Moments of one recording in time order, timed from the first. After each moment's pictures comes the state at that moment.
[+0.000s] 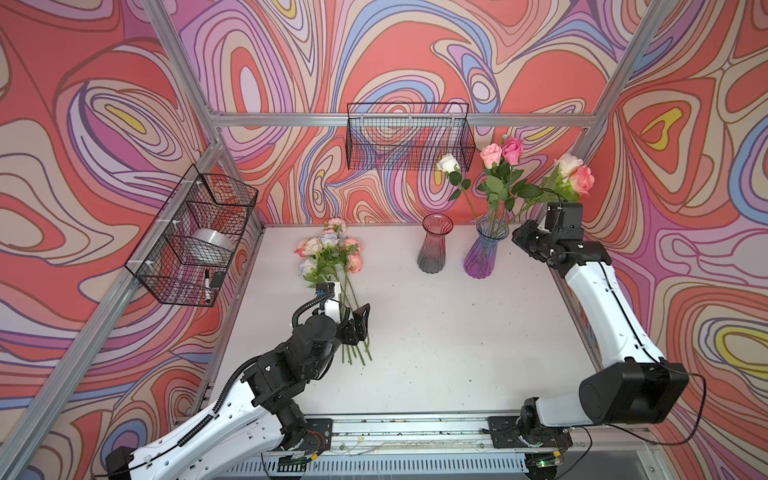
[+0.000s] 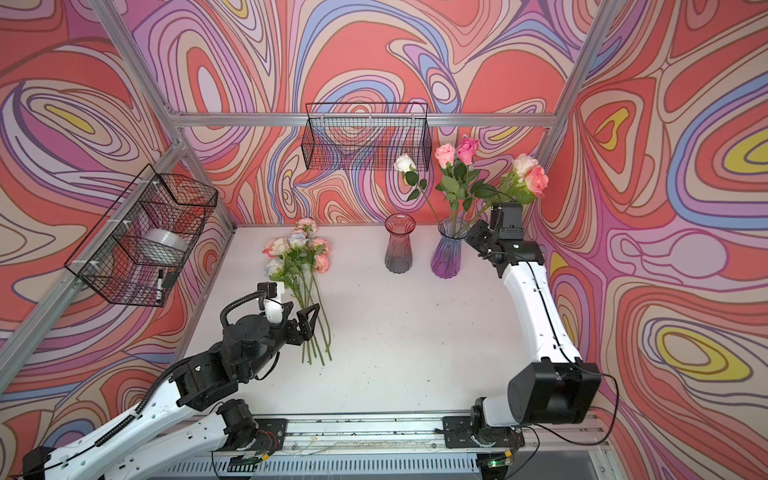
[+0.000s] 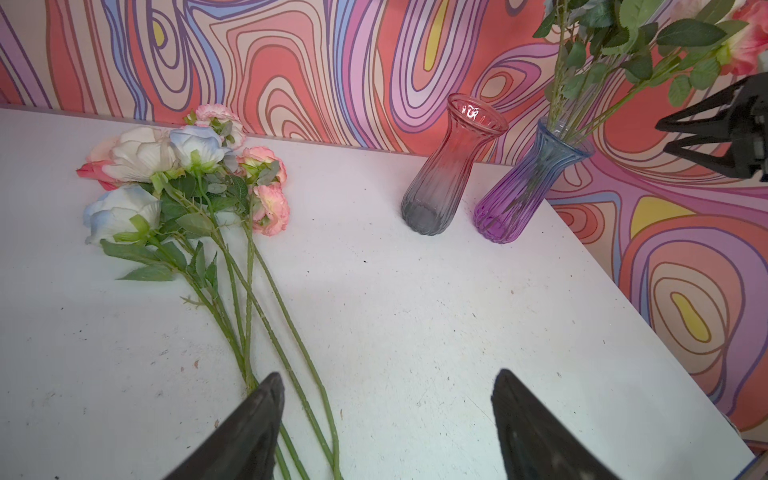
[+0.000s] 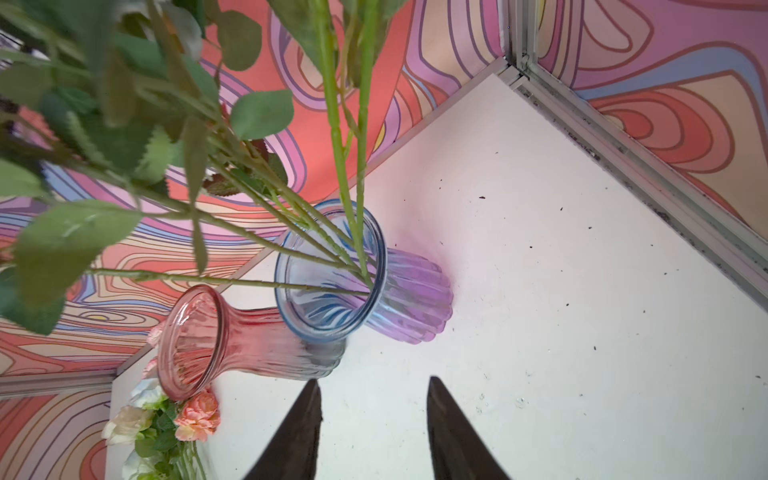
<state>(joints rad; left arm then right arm) -0.87 0.67 0.69 -0.39 -0.45 -0.53 -0.02 1.39 1.45 -0.67 -0.02 0.63</state>
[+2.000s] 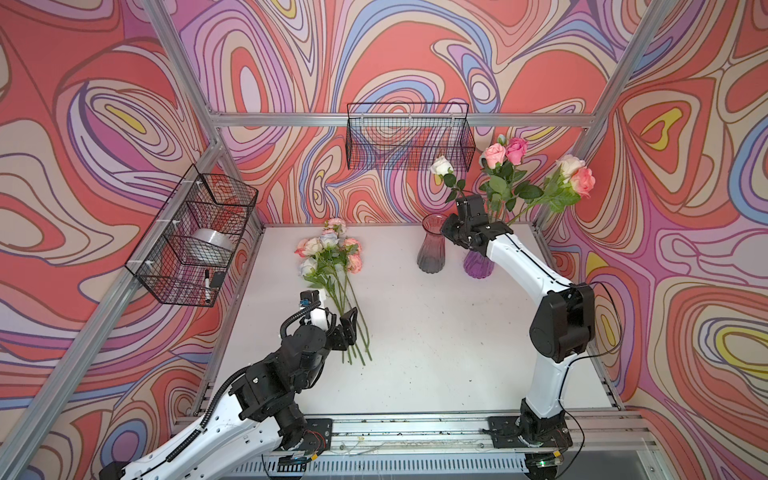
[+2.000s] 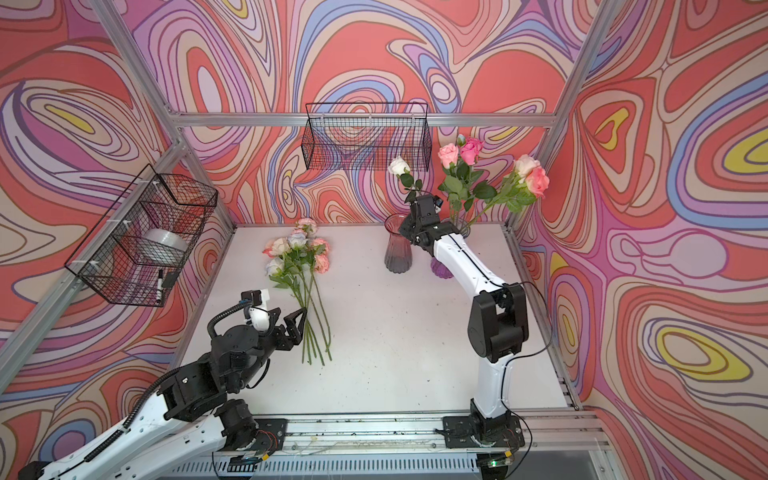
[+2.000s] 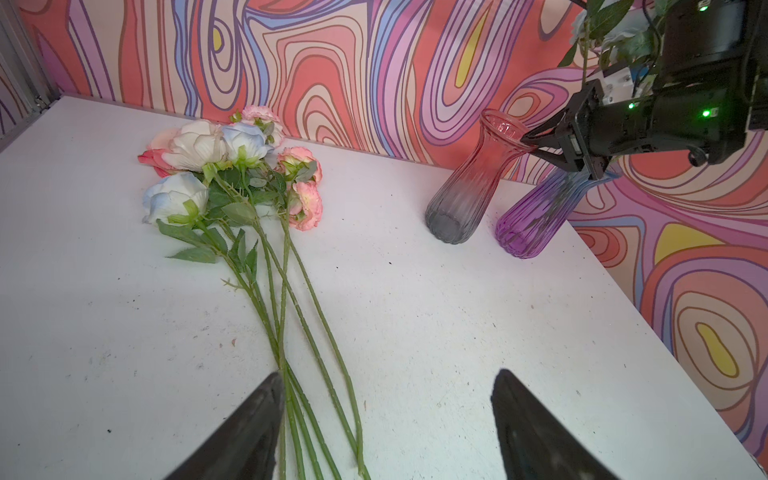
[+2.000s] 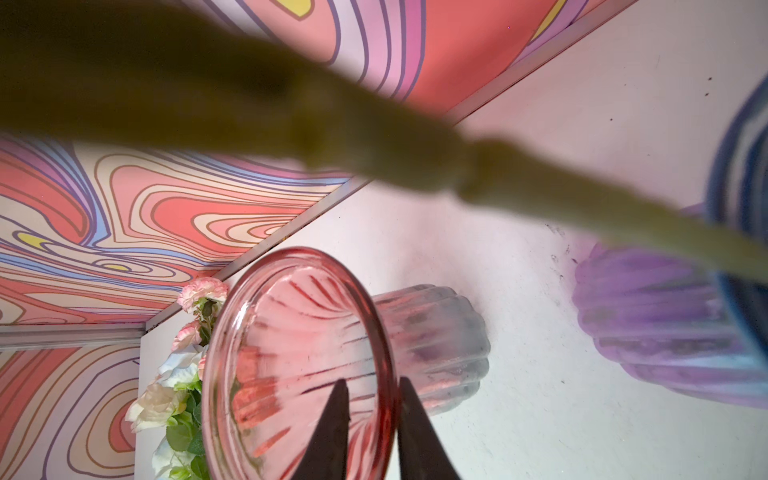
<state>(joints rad) -0.87 0.56 0.64 -0.44 -0.53 -0.58 0.32 1.93 1.76 -0.51 0.09 0.82</state>
